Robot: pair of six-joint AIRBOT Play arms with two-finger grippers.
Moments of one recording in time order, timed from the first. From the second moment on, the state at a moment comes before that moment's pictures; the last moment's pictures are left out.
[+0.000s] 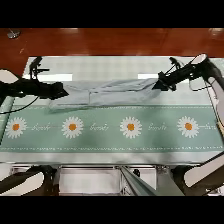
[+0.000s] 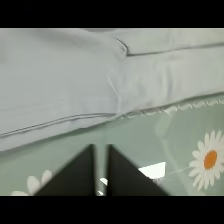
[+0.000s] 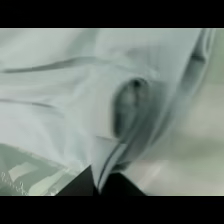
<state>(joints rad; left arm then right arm) 0.05 -1.24 0.99 0.92 -1.07 -1.31 -0.14 -1.85 1.57 -0.91 1.40 1.42</state>
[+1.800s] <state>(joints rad) -0.39 -1.58 1.54 1.01 -1.19 -1.51 0.12 -1.01 1.16 -0.95 1.26 1.43</state>
